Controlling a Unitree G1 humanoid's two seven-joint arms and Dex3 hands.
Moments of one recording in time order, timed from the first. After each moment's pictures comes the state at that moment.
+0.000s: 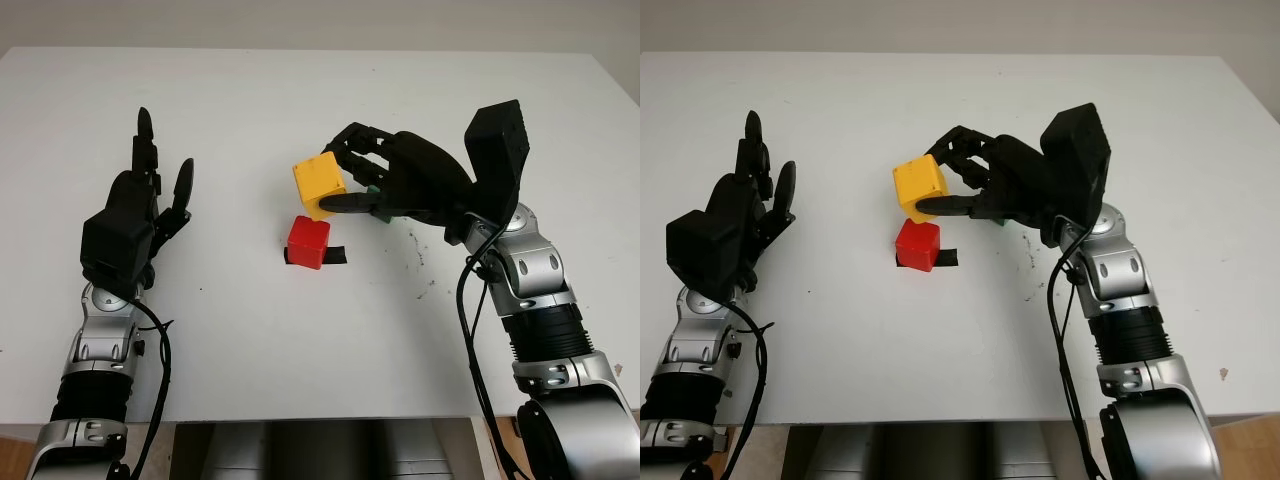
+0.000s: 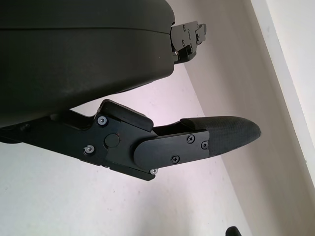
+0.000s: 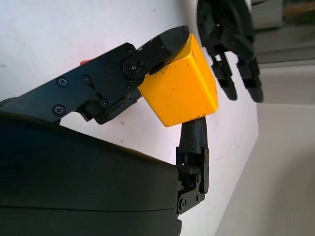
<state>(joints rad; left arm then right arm) -0.46 0.35 0.17 0.44 0.06 -0.21 -0.03 -0.70 -0.31 0.08 0.28 0.11 0.29 0.52</state>
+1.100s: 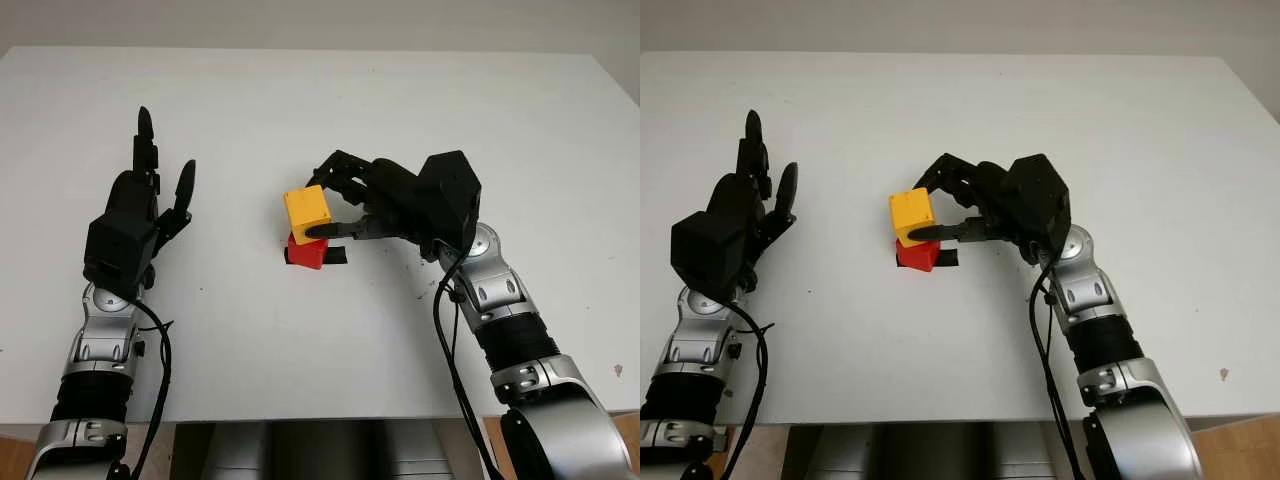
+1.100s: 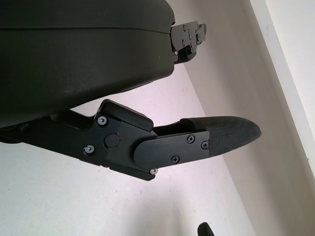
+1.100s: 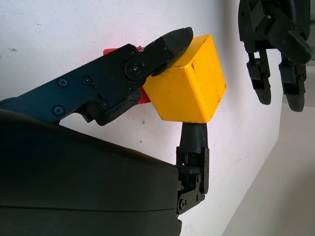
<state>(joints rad) -0.46 0.35 0.17 0.44 0.07 -0.22 -0.03 -0.70 -0.25 0.11 0.49 -0.04 0.03 0.49</state>
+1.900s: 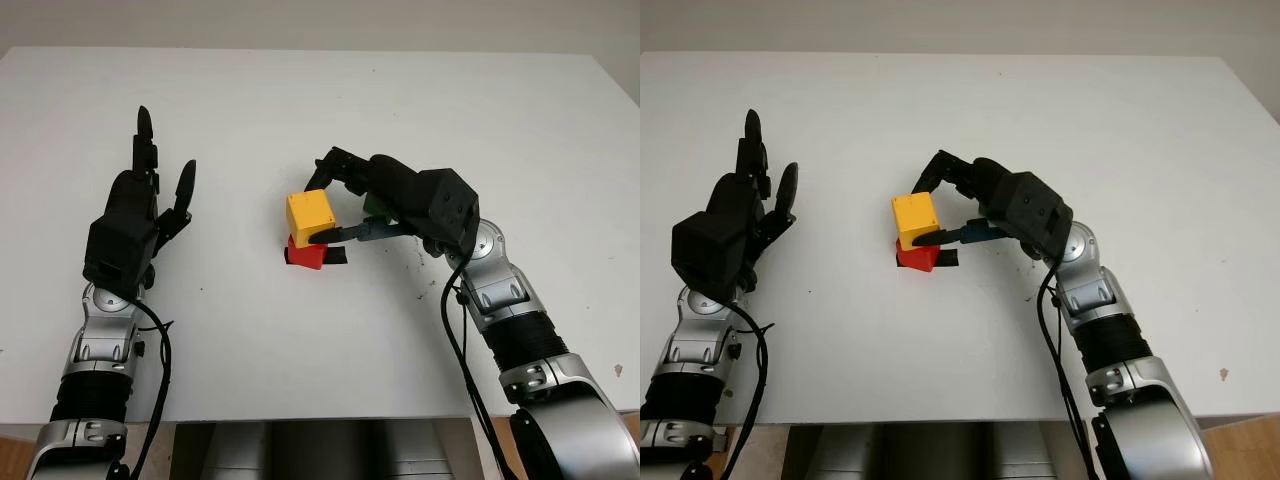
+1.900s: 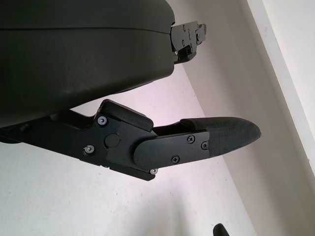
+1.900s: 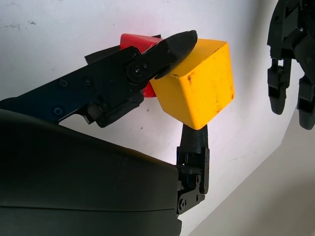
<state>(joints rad) -0.46 0.36 0.17 0.44 0.09 -0.22 -0.03 -0.70 -0.30 0.15 0.49 -0.17 -0.12 0.45</state>
